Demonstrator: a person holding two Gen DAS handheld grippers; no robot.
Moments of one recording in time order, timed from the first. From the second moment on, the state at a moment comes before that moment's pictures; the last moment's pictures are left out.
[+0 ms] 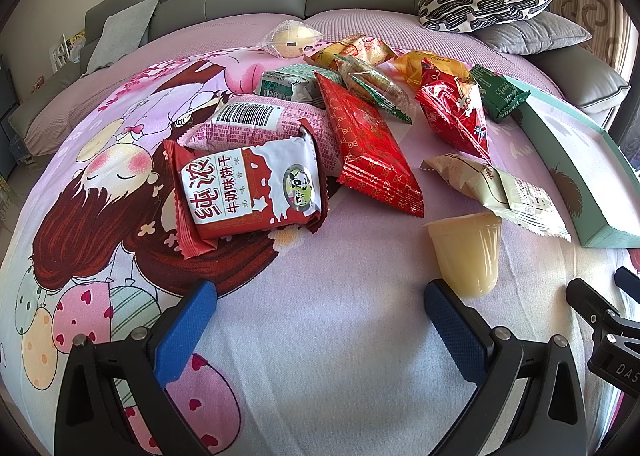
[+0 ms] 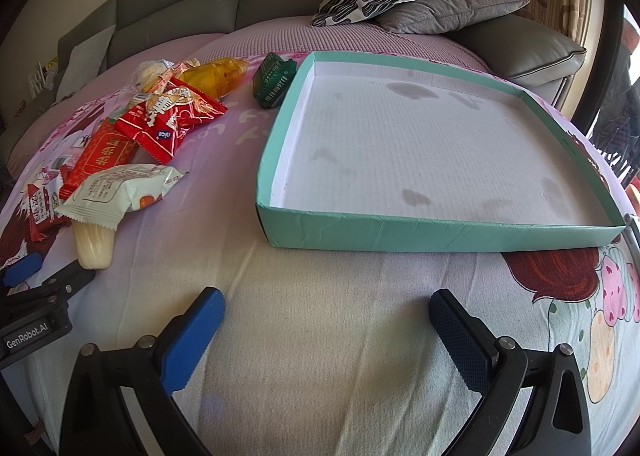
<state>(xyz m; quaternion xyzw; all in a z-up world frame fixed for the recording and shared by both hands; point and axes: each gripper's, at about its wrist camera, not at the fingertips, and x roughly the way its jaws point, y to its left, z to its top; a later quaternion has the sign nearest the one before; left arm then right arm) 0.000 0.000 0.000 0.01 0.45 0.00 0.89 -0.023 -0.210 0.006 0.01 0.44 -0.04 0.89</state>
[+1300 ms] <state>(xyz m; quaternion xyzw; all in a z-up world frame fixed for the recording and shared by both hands) -0.015 0.019 0.061 -0.01 0.45 -0.03 0.89 -0.030 -0.186 0.089 0.06 0.37 0.05 0.92</state>
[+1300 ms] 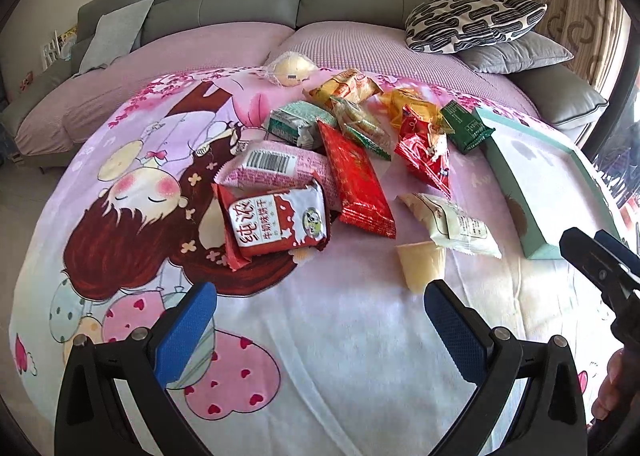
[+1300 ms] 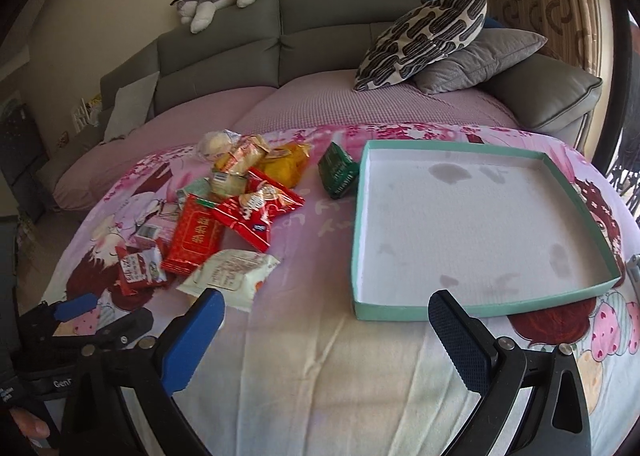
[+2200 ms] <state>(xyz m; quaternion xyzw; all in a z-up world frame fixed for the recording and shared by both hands) 0.063 0.061 0.028 -0.10 0.52 0.02 0.85 0.060 -0.116 0.032 0.07 0.51 0.10 0.85</state>
